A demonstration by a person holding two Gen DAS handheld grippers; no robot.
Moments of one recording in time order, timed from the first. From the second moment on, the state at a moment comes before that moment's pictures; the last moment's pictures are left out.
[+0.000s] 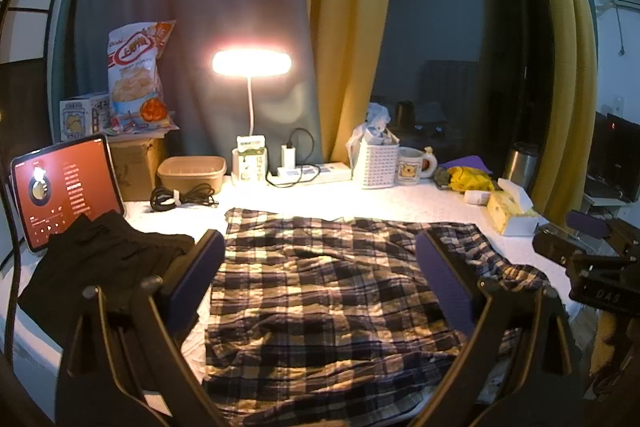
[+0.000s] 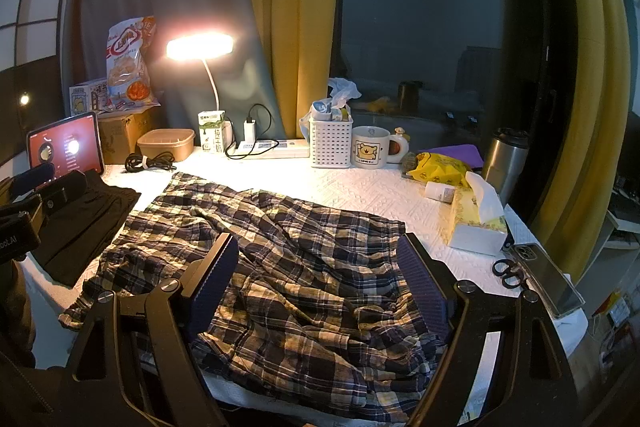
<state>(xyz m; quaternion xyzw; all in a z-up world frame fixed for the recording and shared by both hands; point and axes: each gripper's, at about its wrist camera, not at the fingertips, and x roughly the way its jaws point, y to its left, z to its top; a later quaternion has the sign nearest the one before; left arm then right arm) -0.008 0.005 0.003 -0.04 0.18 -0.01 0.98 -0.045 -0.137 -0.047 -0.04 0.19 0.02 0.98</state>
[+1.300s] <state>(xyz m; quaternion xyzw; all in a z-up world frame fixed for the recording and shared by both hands) 0.281 0.109 -0.104 -0.03 0.42 -0.01 0.91 0.174 -0.264 -0.095 0.03 0.38 -0.02 0.93</state>
